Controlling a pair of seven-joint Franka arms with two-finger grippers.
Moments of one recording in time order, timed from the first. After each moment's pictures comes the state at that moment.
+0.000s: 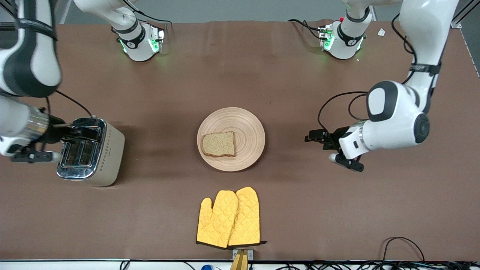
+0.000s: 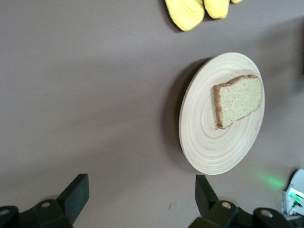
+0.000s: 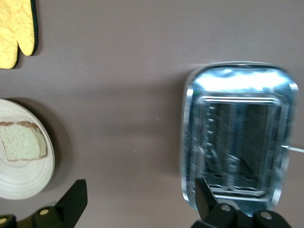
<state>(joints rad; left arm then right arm) 0.01 0.43 -0.29 -1.77 -0.55 2.07 0.31 0.28 0.24 -0.38 -1.58 0.24 1.70 -0.11</state>
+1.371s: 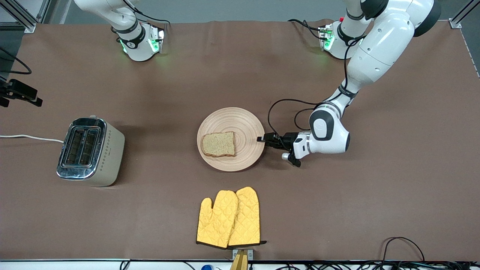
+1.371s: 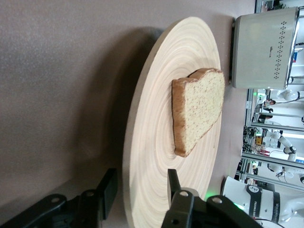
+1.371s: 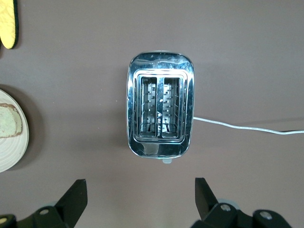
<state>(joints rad) -0.13 0.79 -0.36 -1.80 -1.19 2.30 0.80 0.23 0.03 -0.37 -1.51 0.03 1.52 -0.13</state>
